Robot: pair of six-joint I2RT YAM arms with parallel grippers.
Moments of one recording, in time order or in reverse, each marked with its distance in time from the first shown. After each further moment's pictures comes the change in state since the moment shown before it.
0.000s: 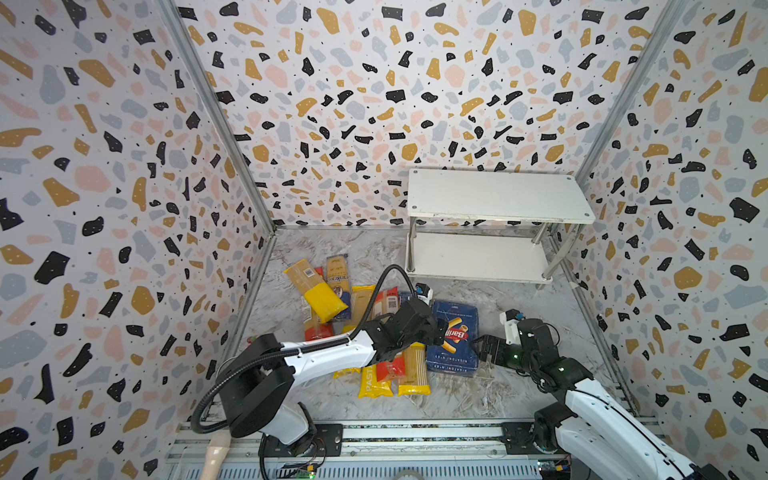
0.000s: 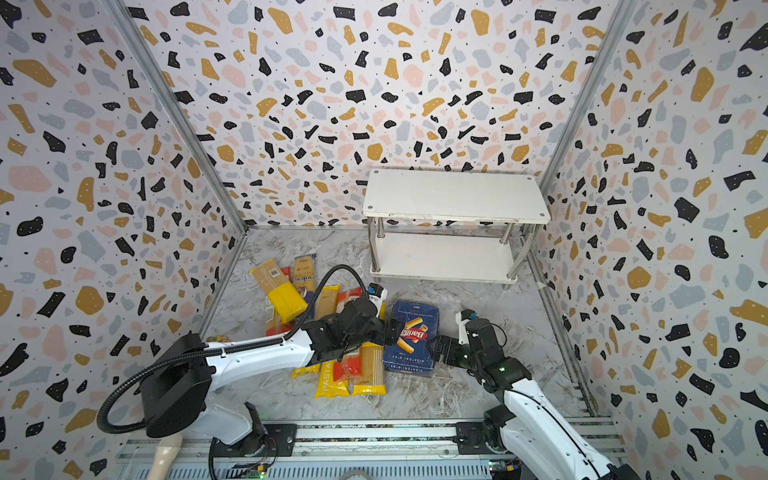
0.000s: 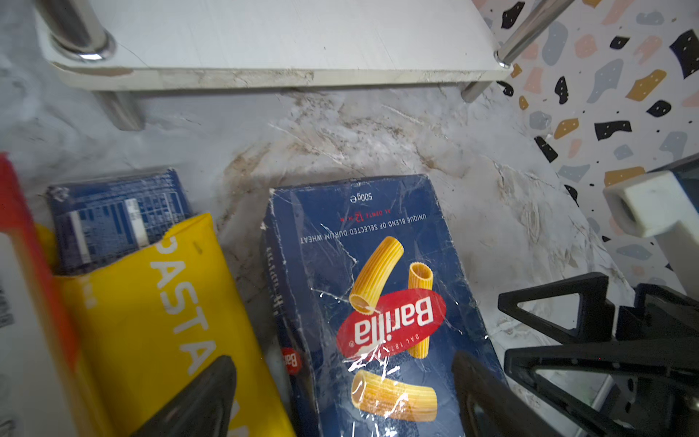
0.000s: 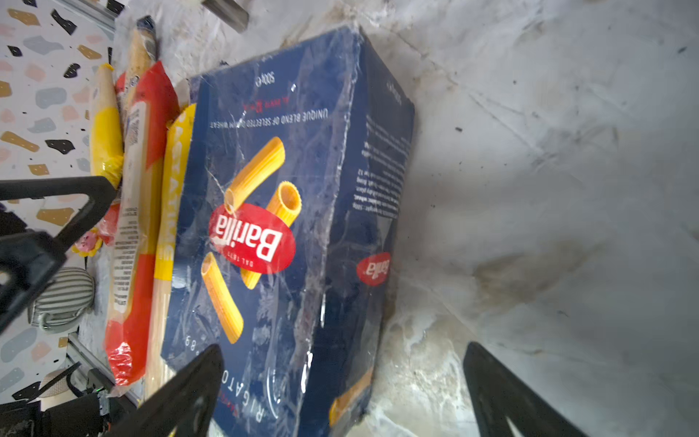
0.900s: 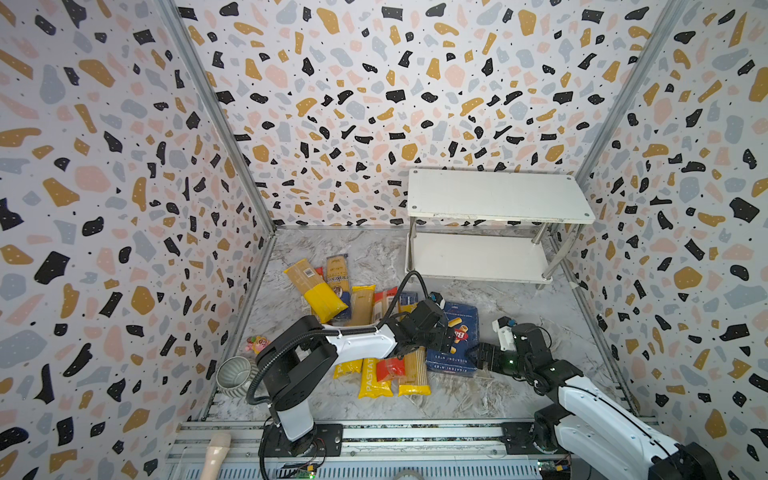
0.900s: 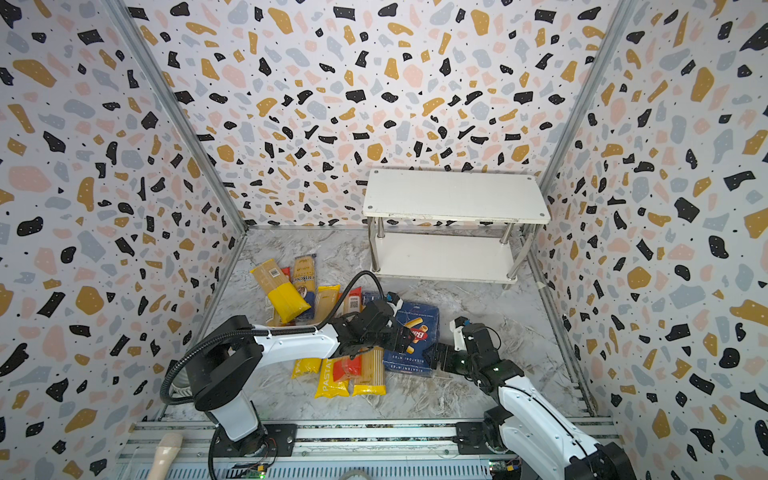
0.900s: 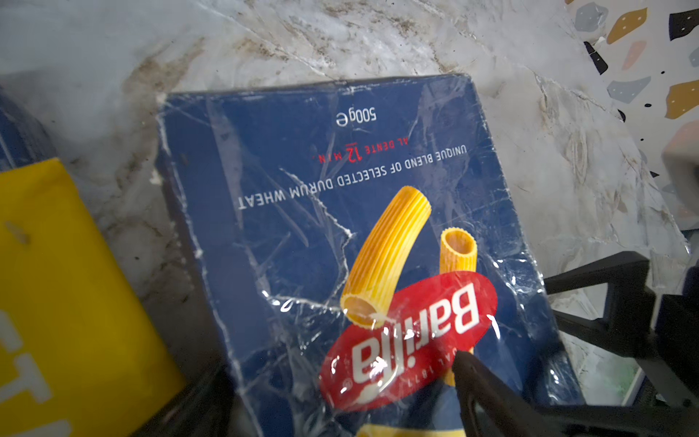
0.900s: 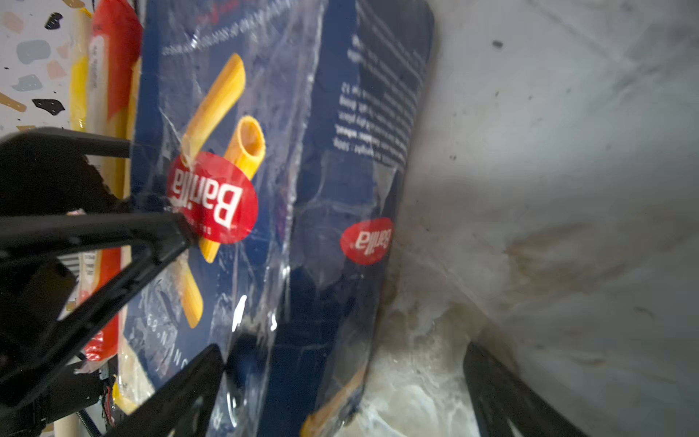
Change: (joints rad) left arm 0.012 0.211 0.073 0.018 0.140 0.006; right arm 0.001 0.088 -0.090 0.116 -0.094 -0.018
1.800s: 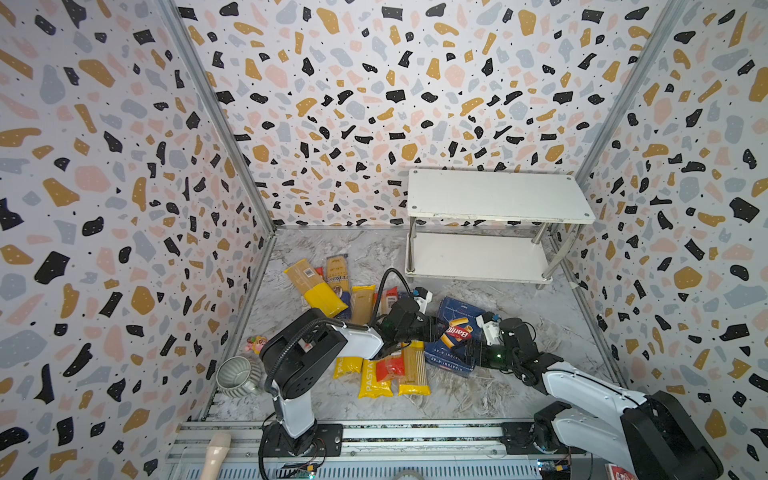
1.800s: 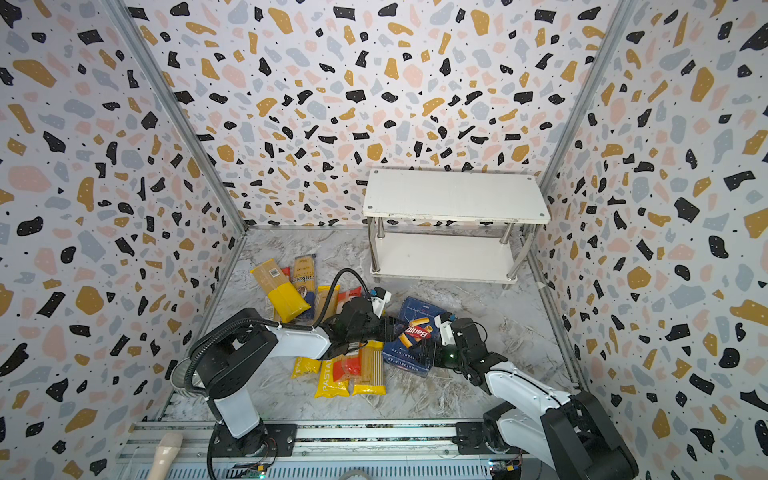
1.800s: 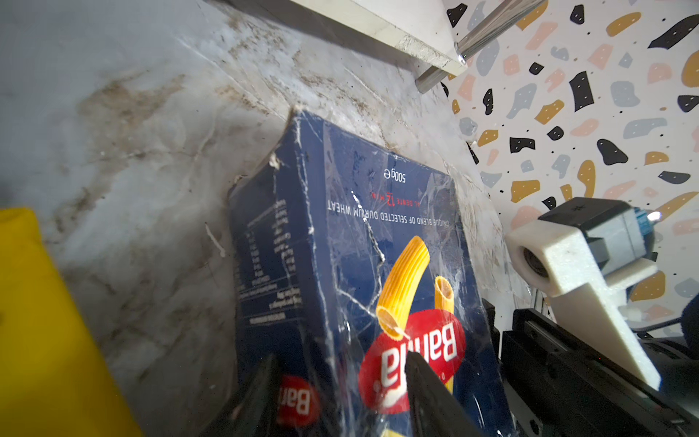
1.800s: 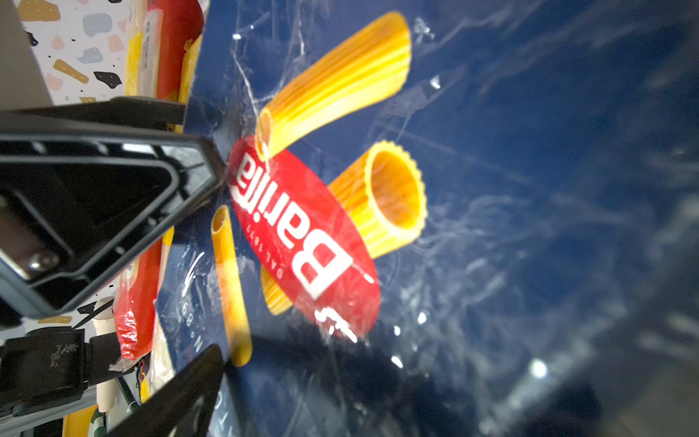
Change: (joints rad) left arm 0.130 0.057 -0.201 0.533 0.257 -0.143; right arm 0.079 0.275 0.006 0.343 -0.094 0.040
